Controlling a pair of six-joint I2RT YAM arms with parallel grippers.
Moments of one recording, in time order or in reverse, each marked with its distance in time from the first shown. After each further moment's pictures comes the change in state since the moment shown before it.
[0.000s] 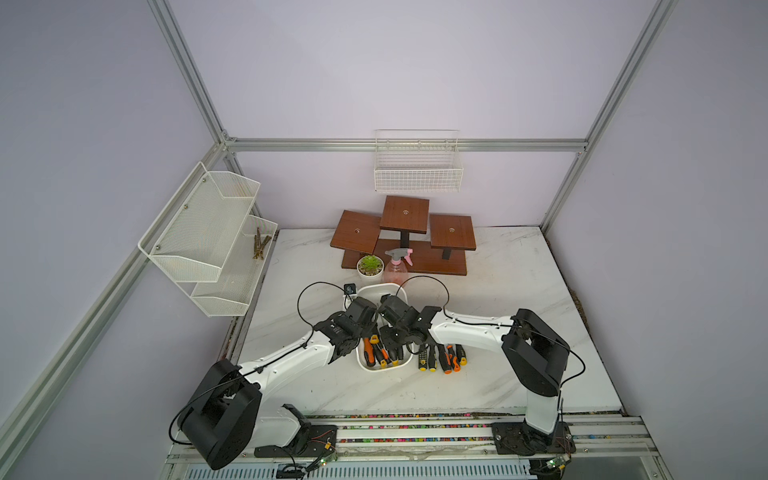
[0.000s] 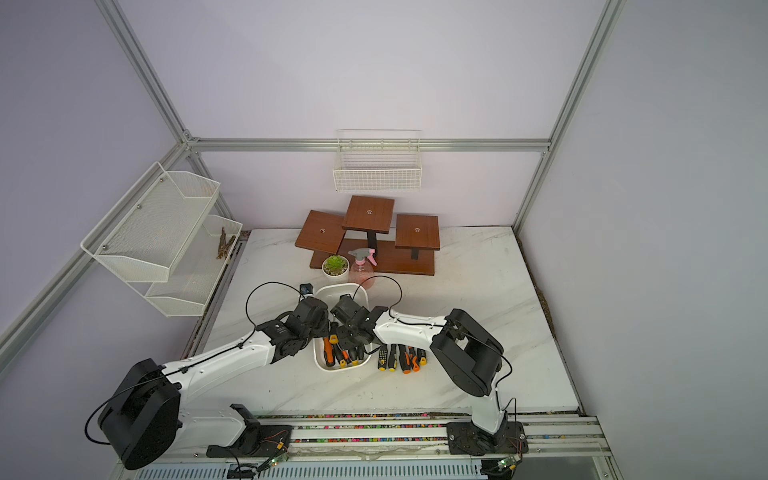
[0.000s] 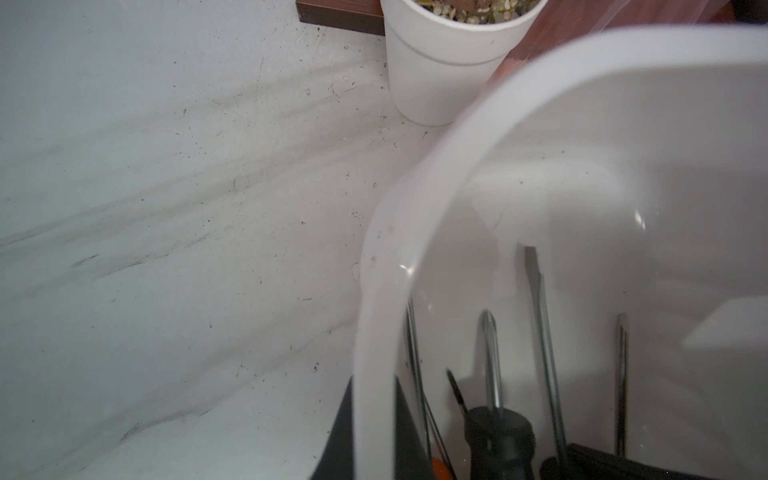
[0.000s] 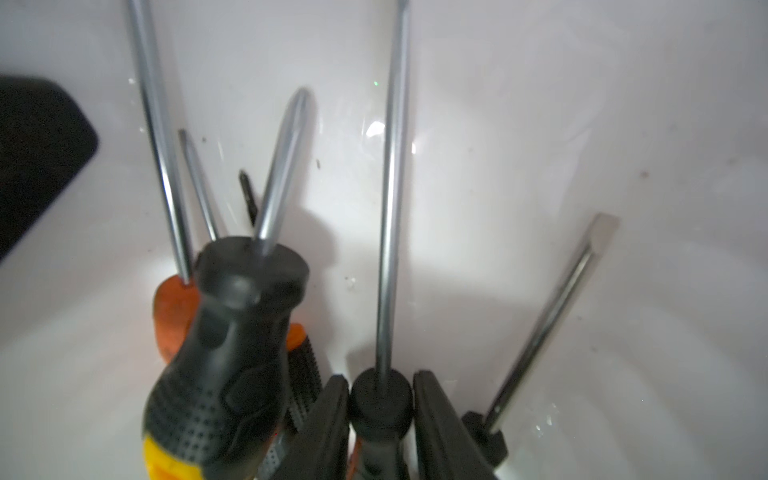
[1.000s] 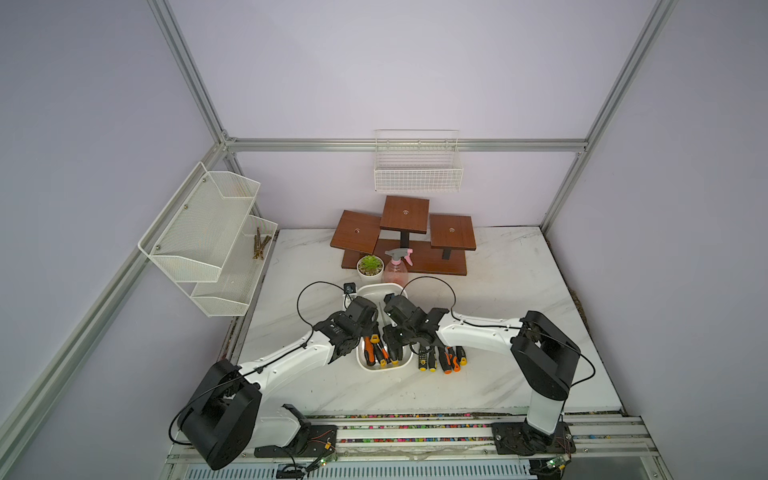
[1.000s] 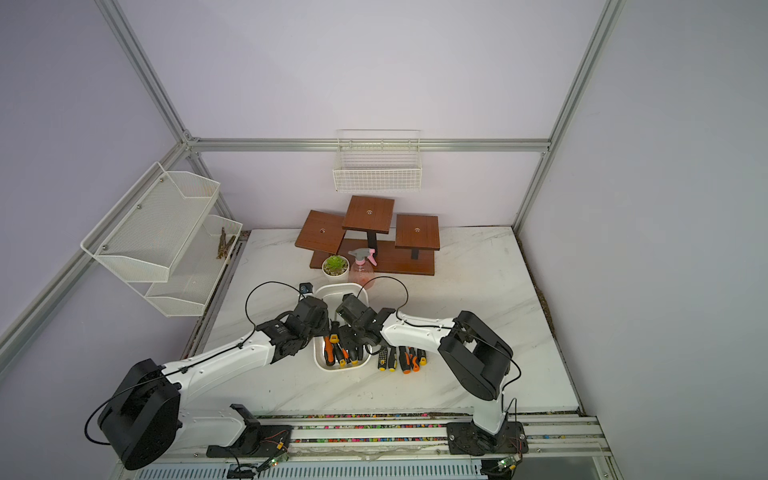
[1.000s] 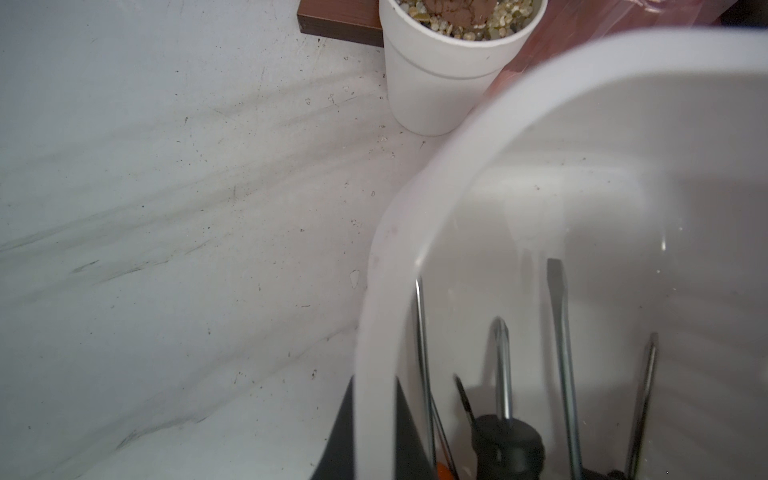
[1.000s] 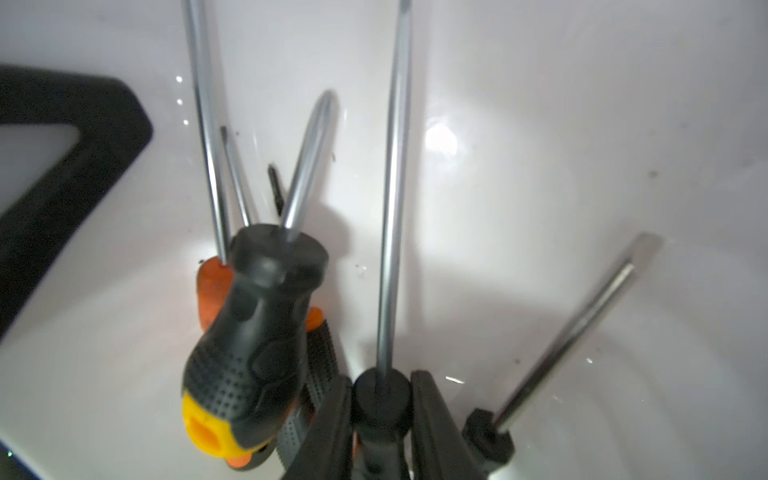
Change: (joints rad) left arm 0.003 0.001 0.000 0.023 -0.001 0.000; right arm -0.009 -0.081 -0.086 0.086 -0.071 0.012
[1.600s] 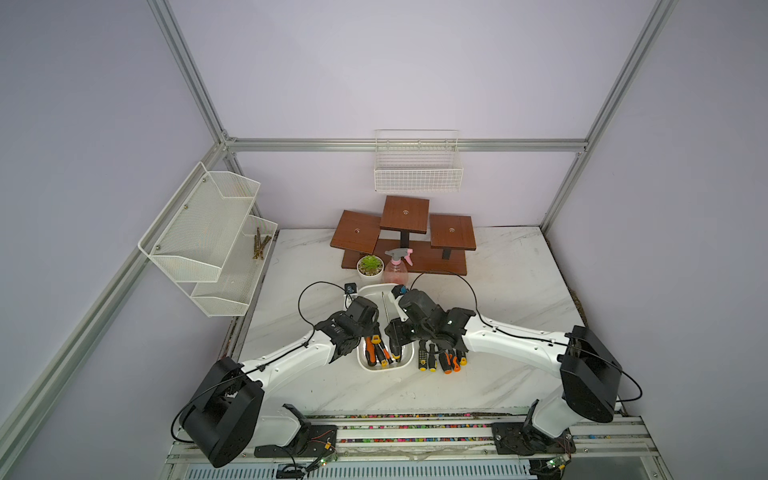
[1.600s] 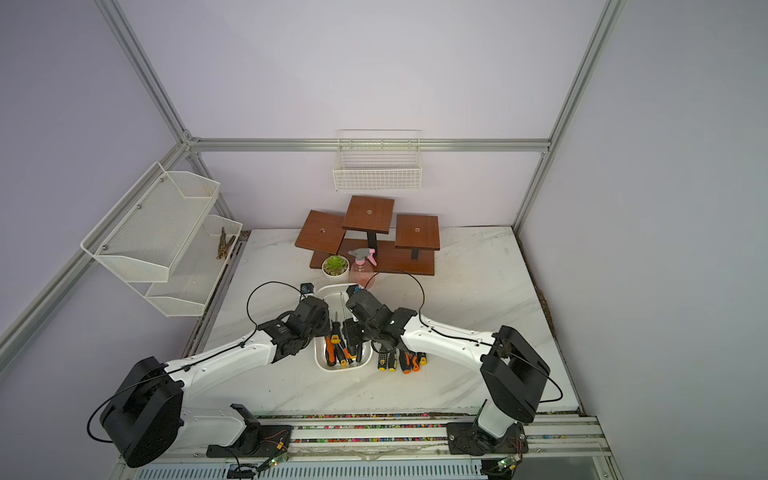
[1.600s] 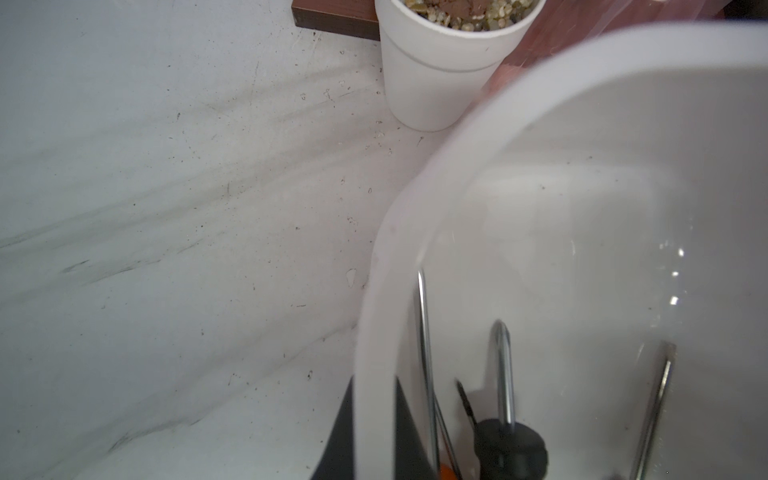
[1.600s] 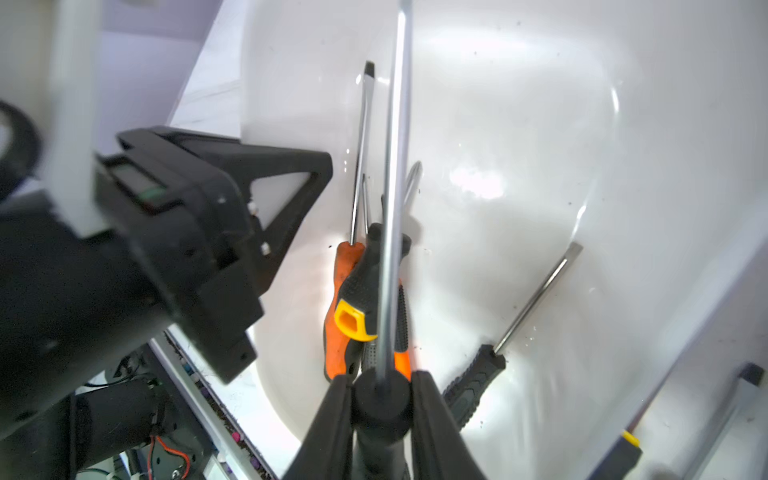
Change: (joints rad) left arm 0.000 0.013 0.000 0.006 0.003 0.000; right arm 0.000 -0.252 -0.073 -0.001 -0.019 -0.001
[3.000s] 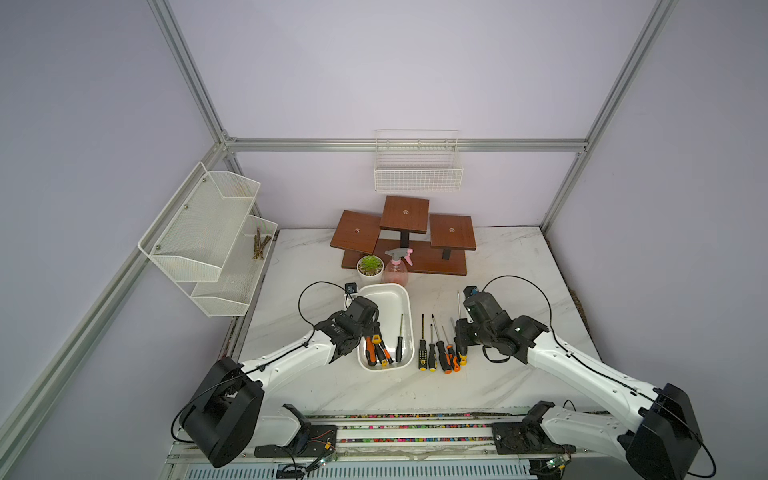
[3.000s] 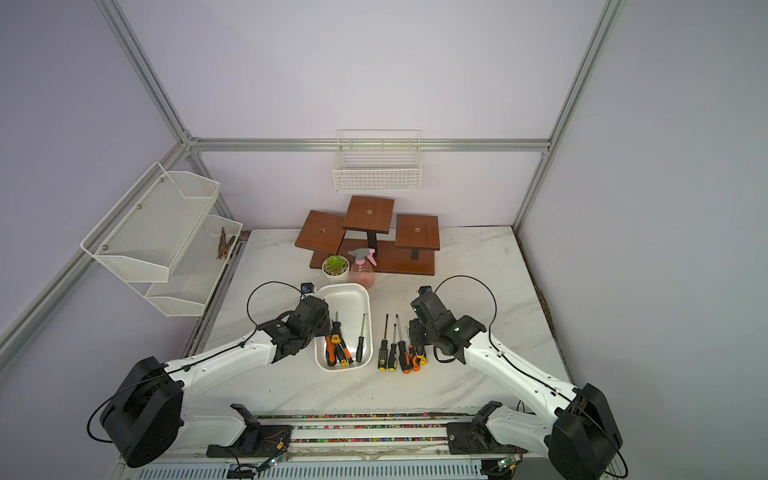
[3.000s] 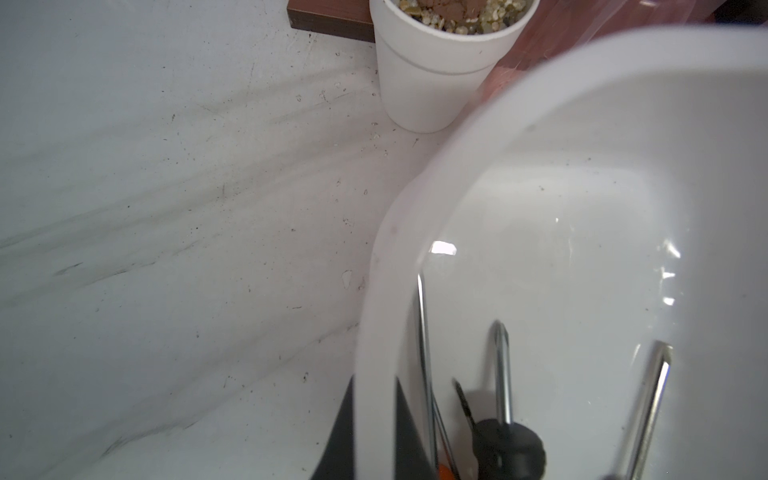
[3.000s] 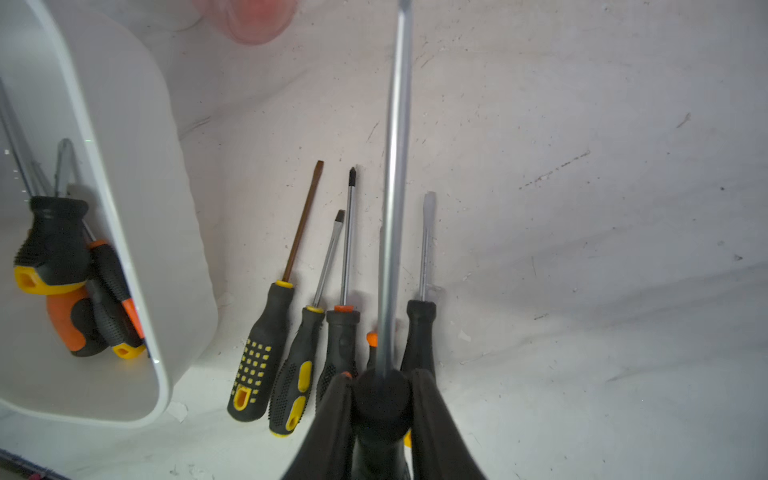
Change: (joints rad) left arm 0.000 0.000 0.000 0.008 0.007 0.002; right arm -0.320 -0.397 -0.293 -0.312 0.191 -0.083
